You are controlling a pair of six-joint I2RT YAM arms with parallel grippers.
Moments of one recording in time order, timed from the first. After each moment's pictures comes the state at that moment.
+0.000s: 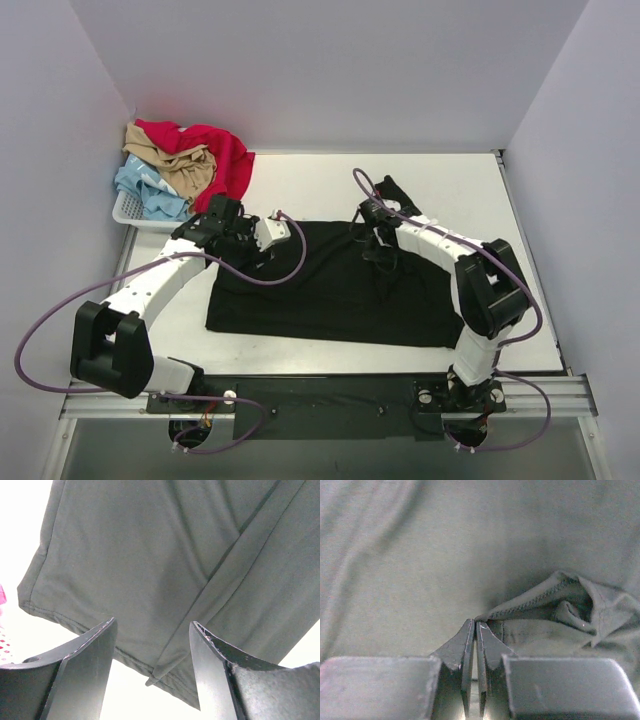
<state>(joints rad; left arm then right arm) -0.34 1.39 1.02 -0.62 0.32 0.77 0.51 1.77 1.17 -0.59 0.20 0.63</state>
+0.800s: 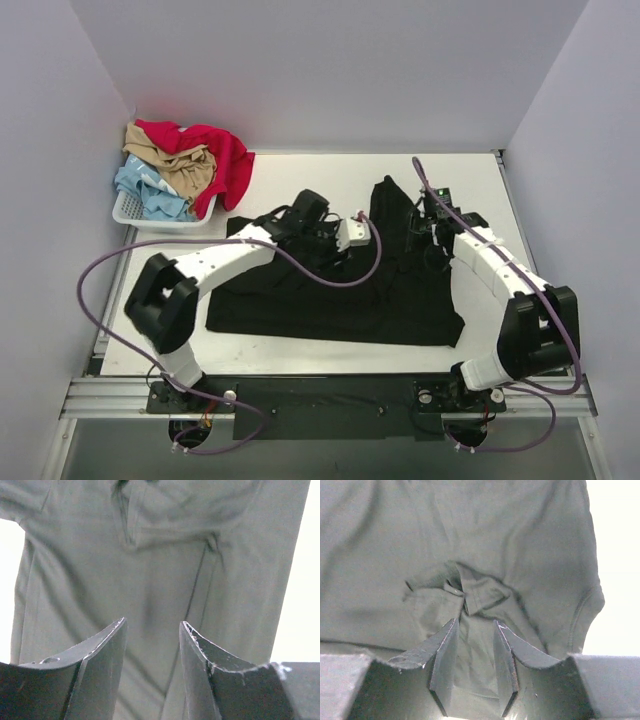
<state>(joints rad) -0.71 1.66 1.26 -0.44 0.47 0.56 0.24 1.44 1.05 -0.58 0.04 0.34</state>
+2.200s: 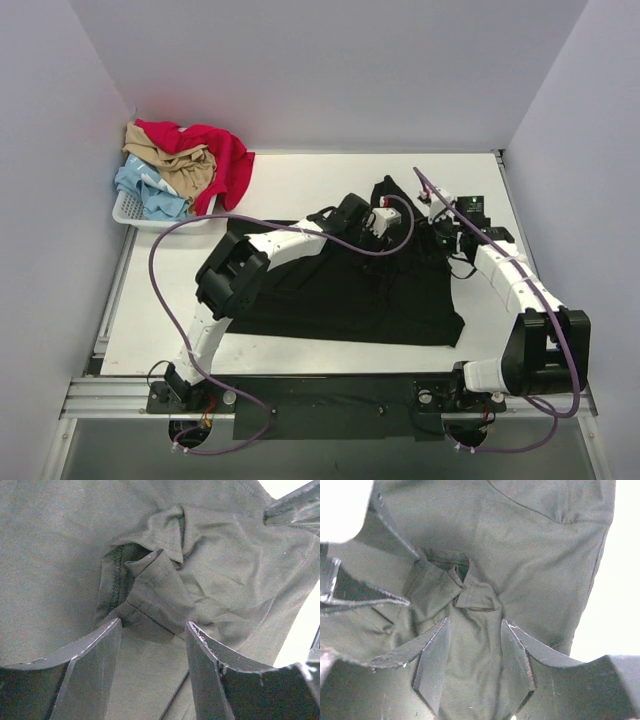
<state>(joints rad) -0.82 2.20 1.66 -0.27 0.47 -0.07 0.06 1.35 0.90 -0.45 -0.34 -0.17</state>
